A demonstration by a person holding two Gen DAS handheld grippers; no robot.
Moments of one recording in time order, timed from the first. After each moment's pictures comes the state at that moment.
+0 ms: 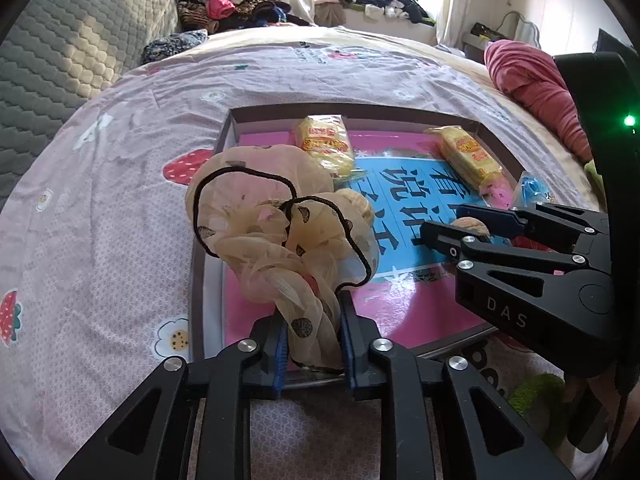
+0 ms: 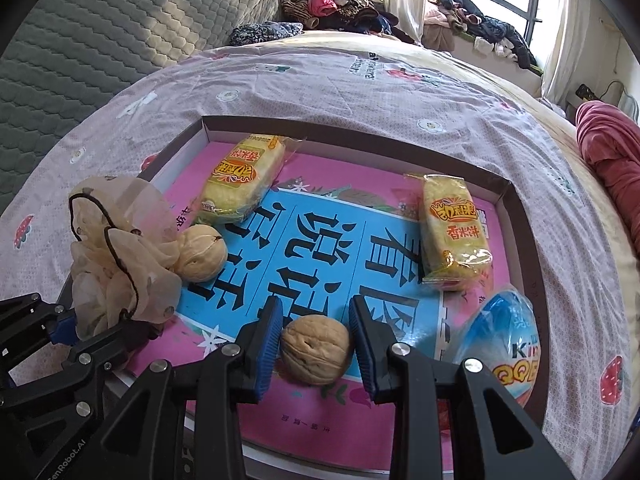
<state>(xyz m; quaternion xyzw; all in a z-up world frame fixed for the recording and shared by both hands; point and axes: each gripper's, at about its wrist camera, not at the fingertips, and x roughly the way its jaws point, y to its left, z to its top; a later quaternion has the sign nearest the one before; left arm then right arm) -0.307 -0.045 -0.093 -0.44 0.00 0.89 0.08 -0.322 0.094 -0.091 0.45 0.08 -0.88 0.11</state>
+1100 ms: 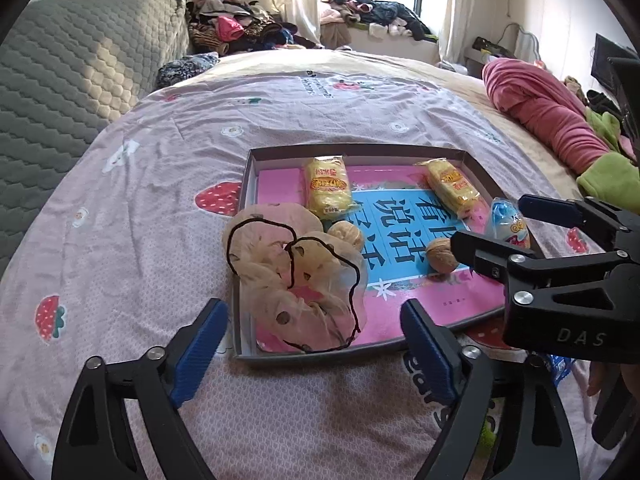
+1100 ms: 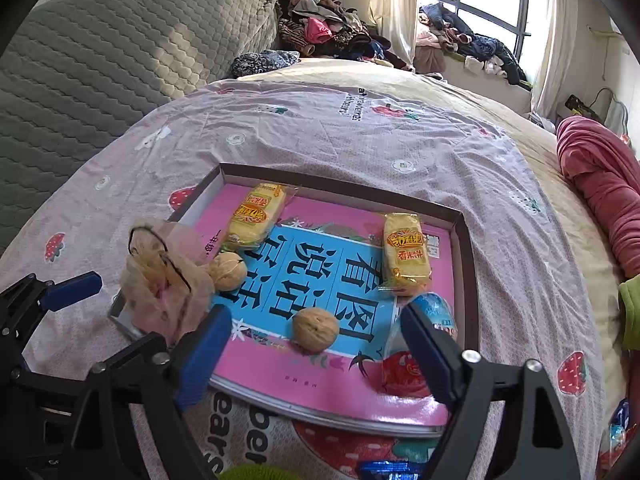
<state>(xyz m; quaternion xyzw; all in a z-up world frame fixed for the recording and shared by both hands) -0.277 -0.048 -0.048 -0.41 0.01 0.91 0.06 -0.282 0.111 -0.027 0.41 0.08 -0.90 0.11</state>
